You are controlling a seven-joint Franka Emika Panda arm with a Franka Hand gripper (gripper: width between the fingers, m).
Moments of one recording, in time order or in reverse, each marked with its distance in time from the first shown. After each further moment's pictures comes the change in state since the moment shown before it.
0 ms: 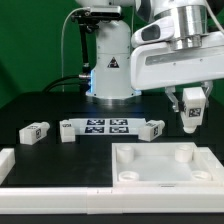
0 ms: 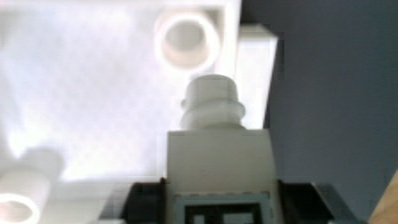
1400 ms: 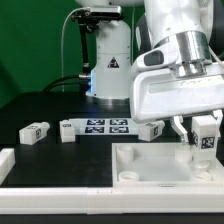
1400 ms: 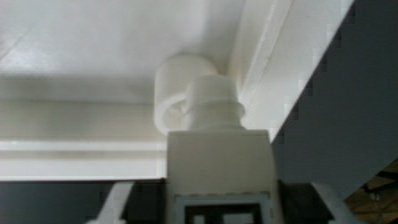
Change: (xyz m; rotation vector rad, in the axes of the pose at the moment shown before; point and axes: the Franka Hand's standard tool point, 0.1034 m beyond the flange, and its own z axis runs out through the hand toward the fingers) arm 0.028 0.007 0.045 -0.007 0.286 -0.087
